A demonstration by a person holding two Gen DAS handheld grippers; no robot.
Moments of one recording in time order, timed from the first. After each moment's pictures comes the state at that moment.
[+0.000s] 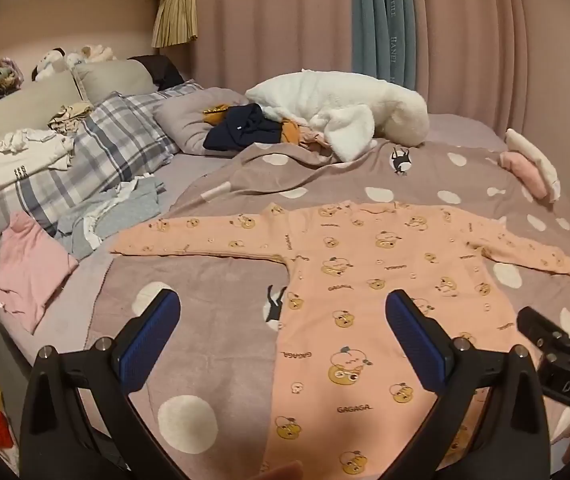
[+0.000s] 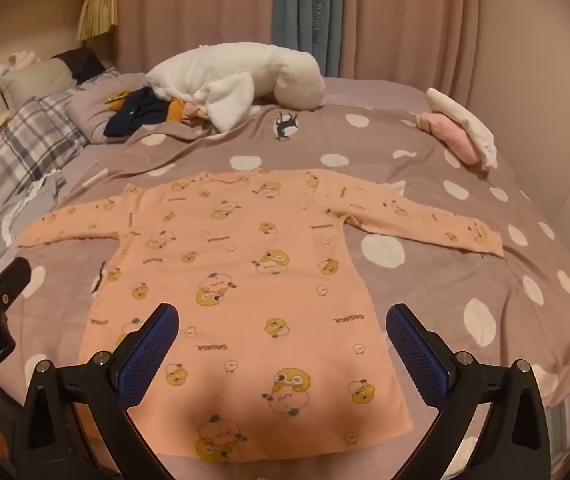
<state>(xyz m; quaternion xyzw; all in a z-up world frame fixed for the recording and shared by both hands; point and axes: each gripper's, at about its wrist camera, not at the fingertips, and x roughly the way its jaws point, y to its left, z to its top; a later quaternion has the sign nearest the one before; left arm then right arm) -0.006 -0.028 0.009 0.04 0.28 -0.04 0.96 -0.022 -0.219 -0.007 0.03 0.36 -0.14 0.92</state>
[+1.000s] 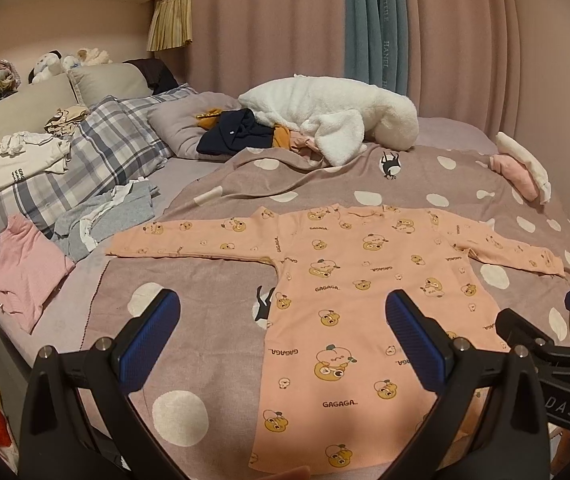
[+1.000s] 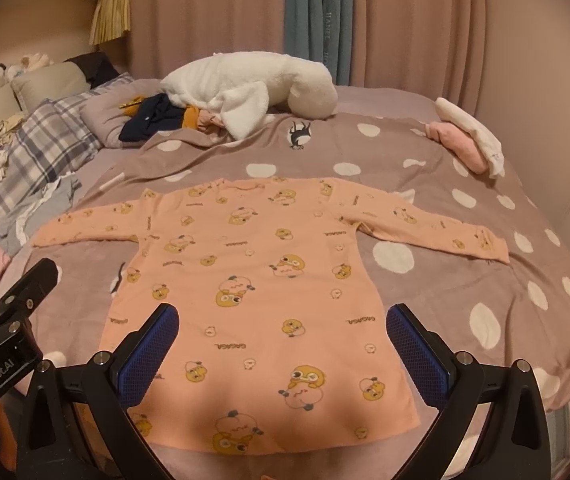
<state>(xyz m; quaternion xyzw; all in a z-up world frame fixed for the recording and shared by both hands) -0.025 -0.023 0.016 0.02 0.27 -0.06 0.96 -0.037 -0.218 0.001 0.04 0.34 -0.11 0.93</state>
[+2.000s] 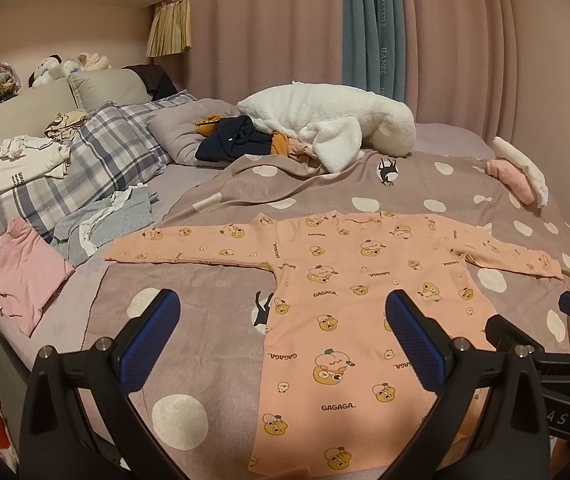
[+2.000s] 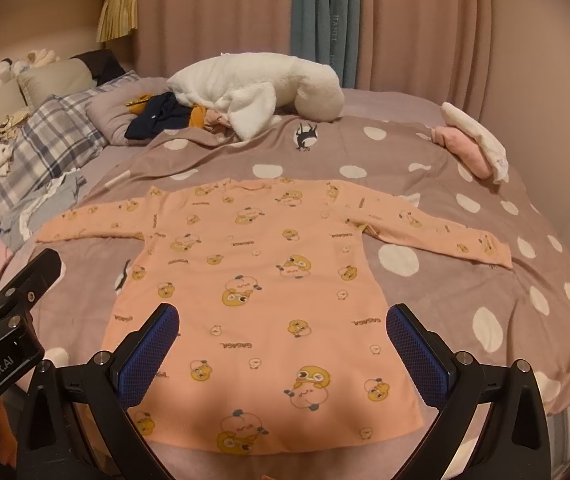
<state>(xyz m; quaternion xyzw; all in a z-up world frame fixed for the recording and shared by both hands) -0.029 -0.019 0.019 0.02 0.26 -0.07 0.96 -0.036 -0.213 0.002 0.03 0.34 -0.11 0.93</state>
